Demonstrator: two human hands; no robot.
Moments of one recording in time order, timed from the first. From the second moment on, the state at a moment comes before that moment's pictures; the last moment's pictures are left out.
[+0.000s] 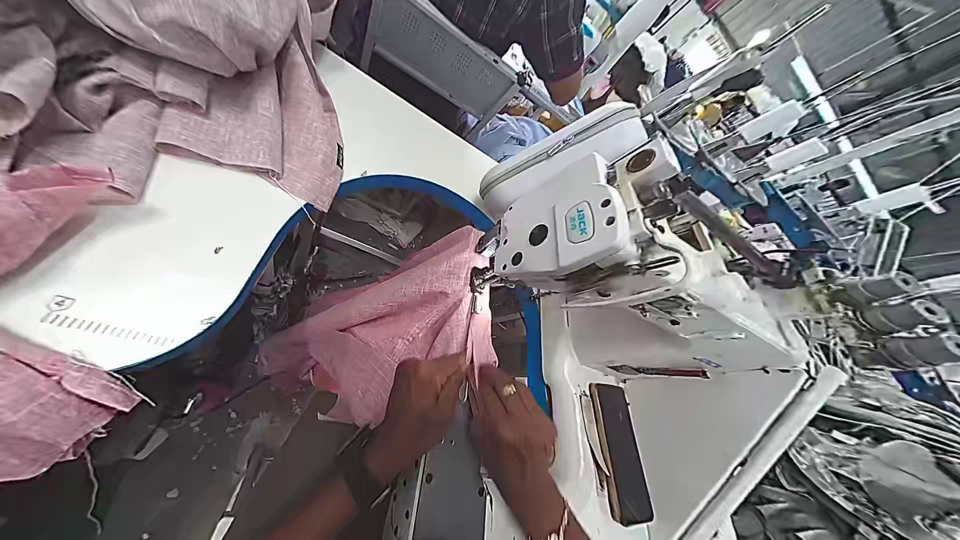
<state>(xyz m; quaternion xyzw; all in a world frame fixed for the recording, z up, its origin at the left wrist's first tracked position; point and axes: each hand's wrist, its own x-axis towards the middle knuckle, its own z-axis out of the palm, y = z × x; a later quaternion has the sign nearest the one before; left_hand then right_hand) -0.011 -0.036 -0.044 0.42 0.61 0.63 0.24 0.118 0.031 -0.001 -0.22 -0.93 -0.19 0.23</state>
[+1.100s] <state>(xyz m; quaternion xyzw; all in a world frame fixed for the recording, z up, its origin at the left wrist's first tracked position) 0.002 -0.071 -0.036 0.45 0.69 0.53 0.21 0.189 0.010 0.018 -0.40 -0.71 0.39 0.43</state>
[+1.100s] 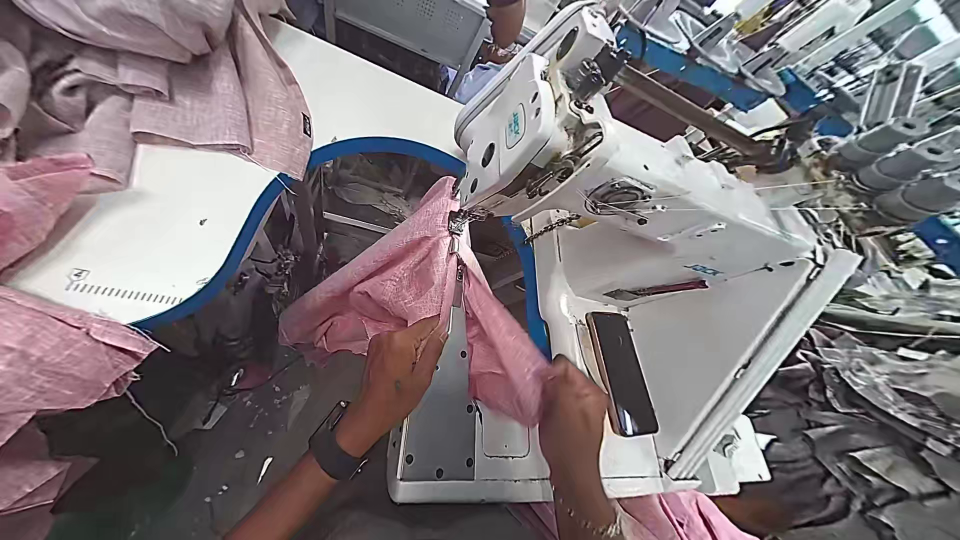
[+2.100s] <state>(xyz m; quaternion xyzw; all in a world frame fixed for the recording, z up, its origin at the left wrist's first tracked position) -0.003 -0.052 -0.043 0.47 0.64 0.59 0.16 0.146 0.020 0.002 -0.47 -0.88 -0.04 0.01</state>
